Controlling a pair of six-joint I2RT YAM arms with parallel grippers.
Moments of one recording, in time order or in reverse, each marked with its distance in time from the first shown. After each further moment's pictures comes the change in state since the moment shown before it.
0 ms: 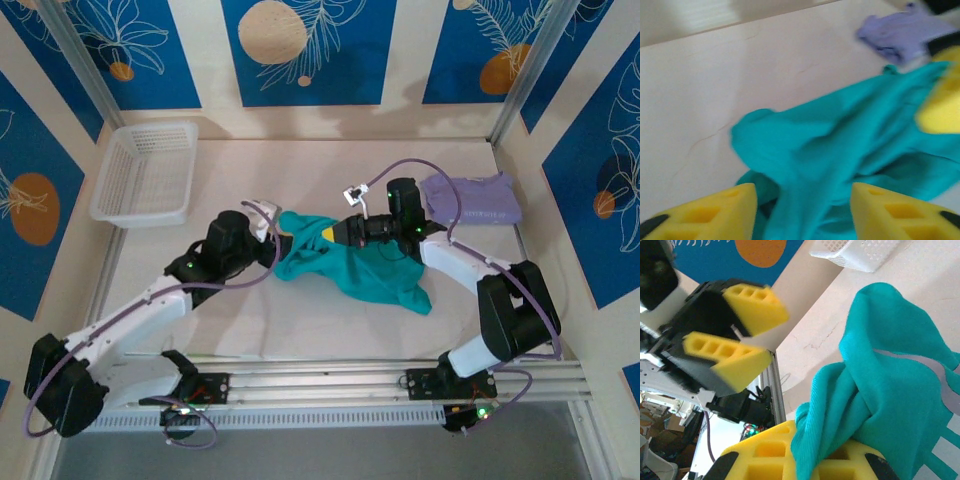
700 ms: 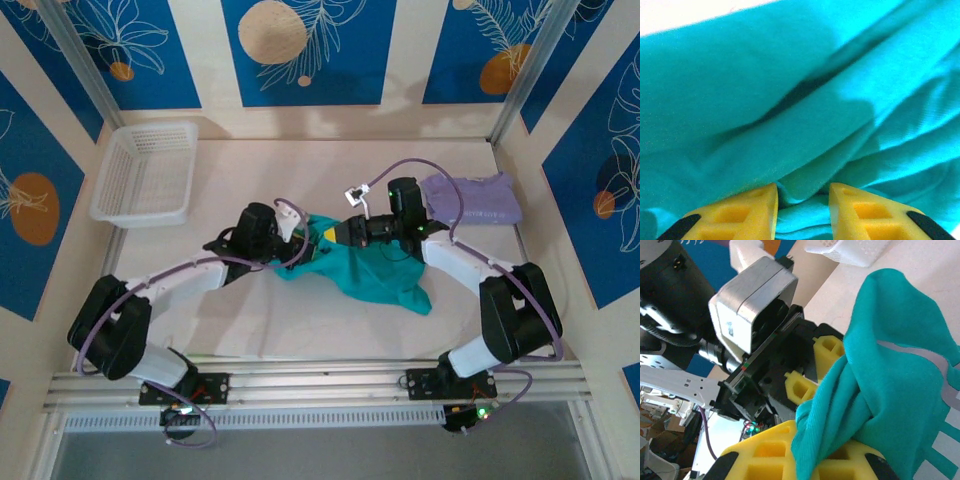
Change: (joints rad) left arm 0.061 0.369 0.047 0.170 0.338 -0.044; right arm -0.013 -0.015 0.008 -0.071 0.005 -0.028
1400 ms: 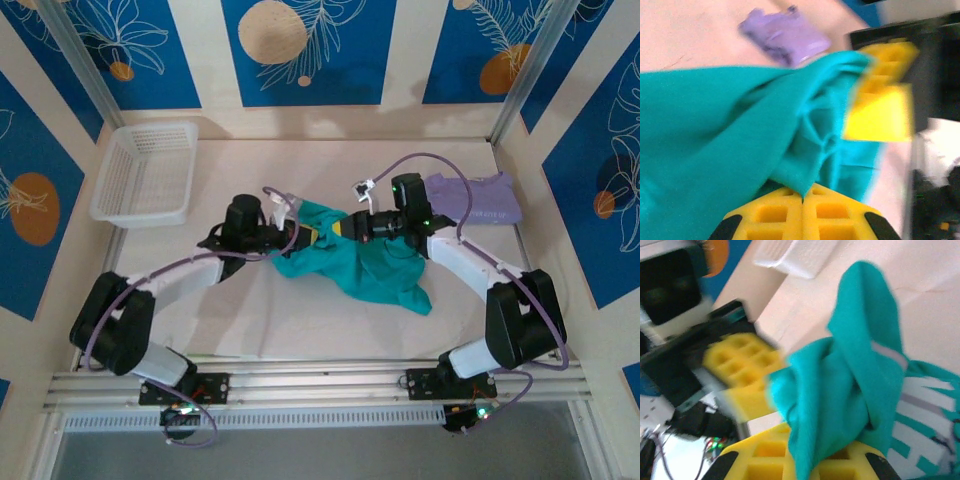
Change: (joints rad) left arm 0.075 -0.008 -0.047 0.296 0.317 -0.185; right arm -0.016 -0.032 0.064 -0.192 0.229 -0.078
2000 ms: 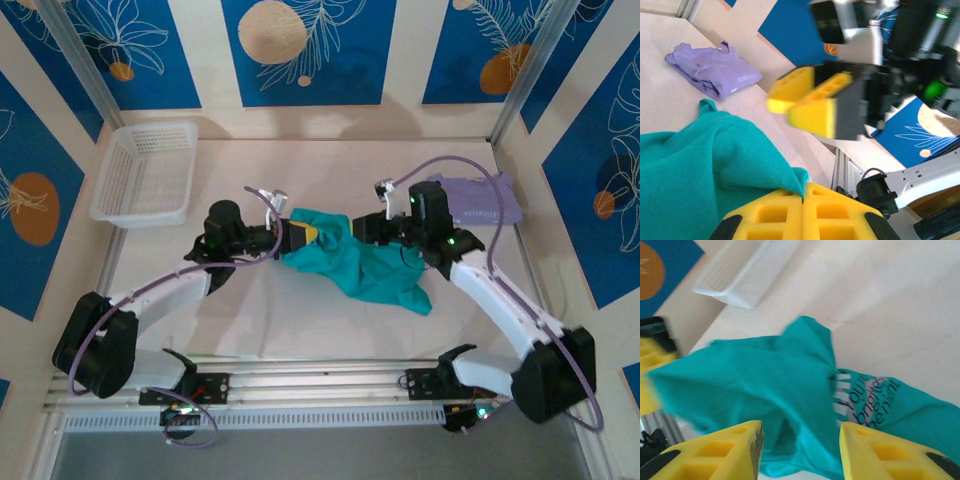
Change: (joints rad) left arm 0.019 -0.113 -0.085 0.238 0.163 -0.261; right arm 0.050 -0.333 -0.069 -0.162 0.359 -0.066
